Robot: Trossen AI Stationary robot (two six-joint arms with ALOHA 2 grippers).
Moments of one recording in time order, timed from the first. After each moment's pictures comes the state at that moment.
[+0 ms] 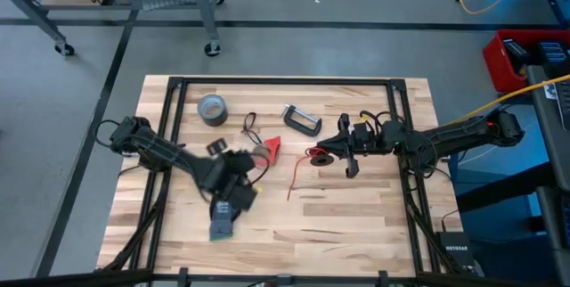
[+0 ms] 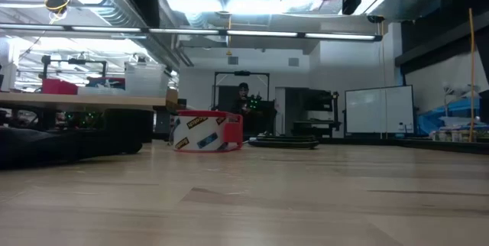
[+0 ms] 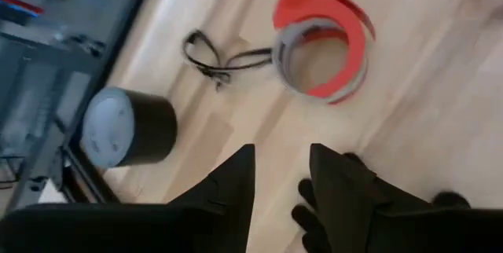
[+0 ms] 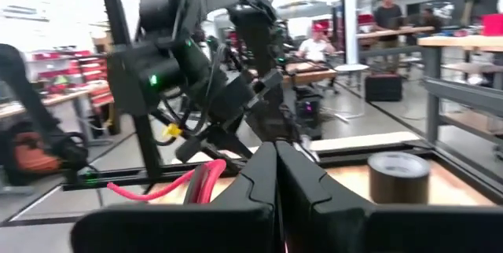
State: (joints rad) left arm -0.43 1.75 1.58 -1.48 -0.66 -0.96; right arm 0.07 1.03 0.46 0.71 -0.01 0.13
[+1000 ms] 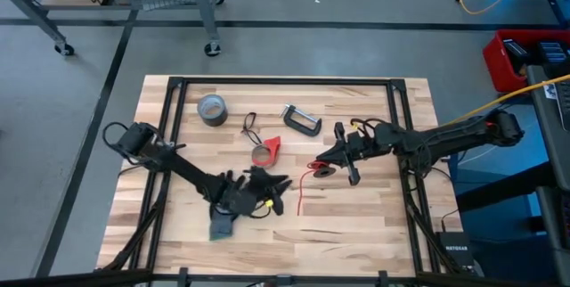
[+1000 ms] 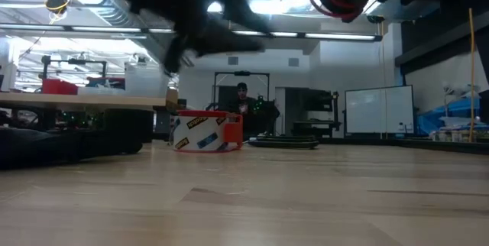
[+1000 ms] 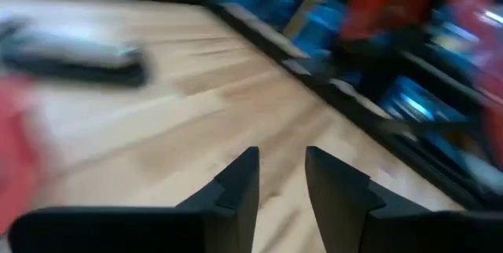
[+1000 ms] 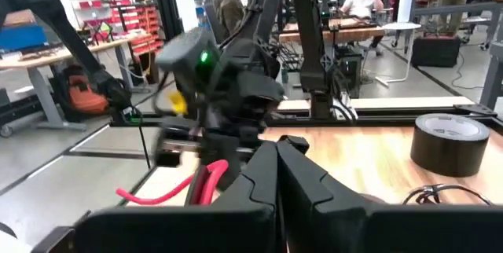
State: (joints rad) left arm -0.46 1.84 0.93 0.55 -0.94 -0.78; right arm 0.07 1.04 0.46 0.57 -0.17 0.09
